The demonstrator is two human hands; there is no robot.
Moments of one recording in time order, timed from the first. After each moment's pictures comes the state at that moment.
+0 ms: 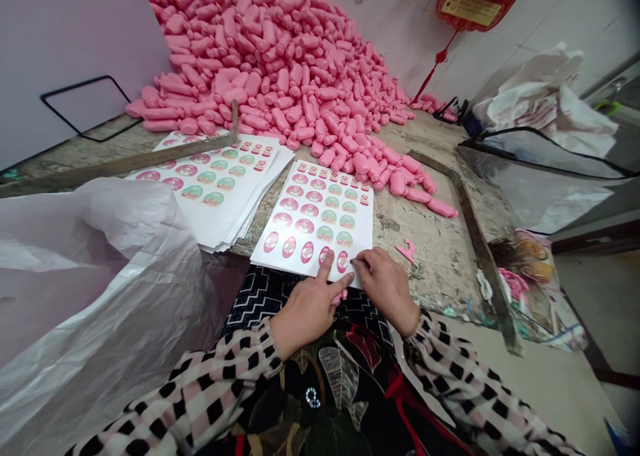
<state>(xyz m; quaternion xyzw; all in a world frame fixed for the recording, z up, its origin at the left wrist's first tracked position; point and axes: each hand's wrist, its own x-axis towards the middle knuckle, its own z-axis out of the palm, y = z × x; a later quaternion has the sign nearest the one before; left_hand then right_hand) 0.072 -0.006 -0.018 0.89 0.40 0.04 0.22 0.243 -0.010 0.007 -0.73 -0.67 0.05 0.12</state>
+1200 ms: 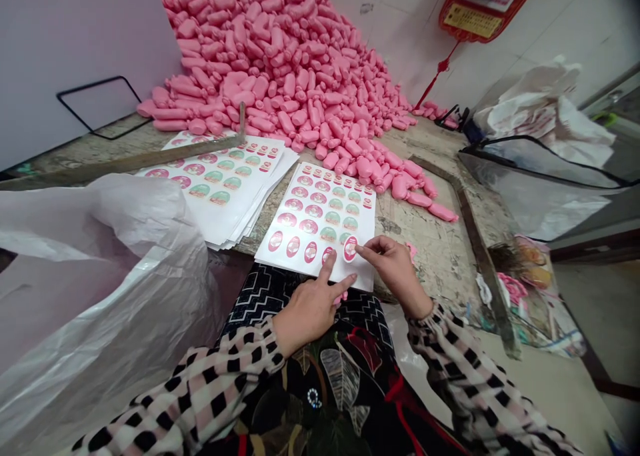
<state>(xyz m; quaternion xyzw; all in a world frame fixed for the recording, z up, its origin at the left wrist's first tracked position) 0.069 -0.008 -0.028 0.88 0.40 0.08 0.24 0.252 0.016 0.012 -0.70 -0.51 0.31 0.38</state>
